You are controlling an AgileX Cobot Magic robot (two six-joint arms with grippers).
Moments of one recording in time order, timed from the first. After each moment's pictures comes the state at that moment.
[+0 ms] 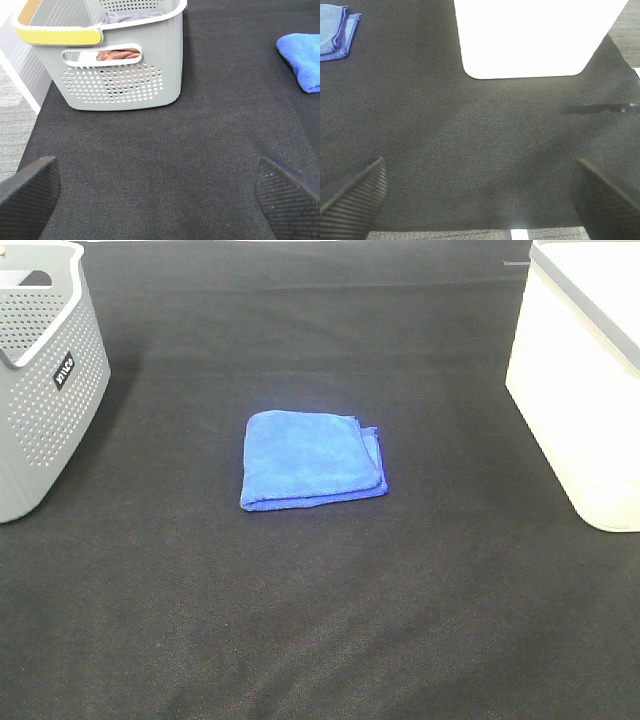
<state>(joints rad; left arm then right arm) 0.04 -0.01 -0.51 0.02 1.05 0.07 0.00 0.00 -0.46 -0.01 1.10 0.03</state>
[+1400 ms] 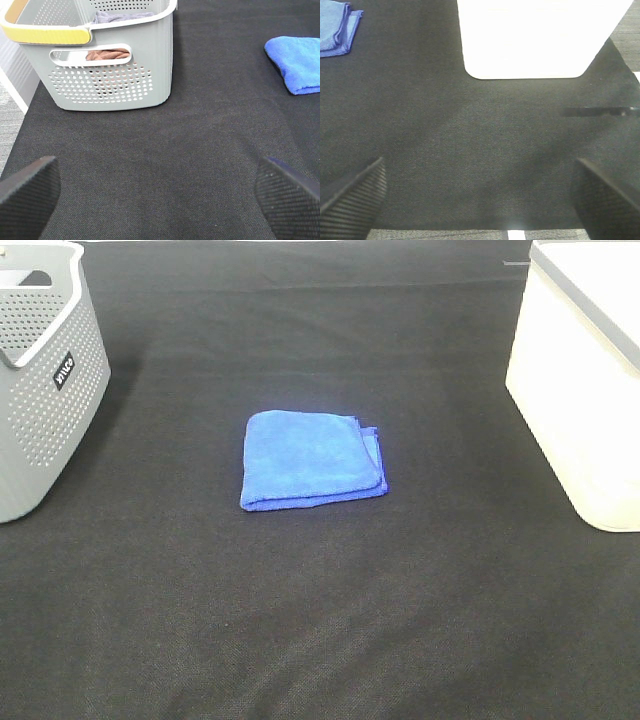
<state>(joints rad) 0.04 -0.01 -0.51 -0.01 1.05 0.07 0.00 0.00 -0.46 0.00 1.10 0.00</state>
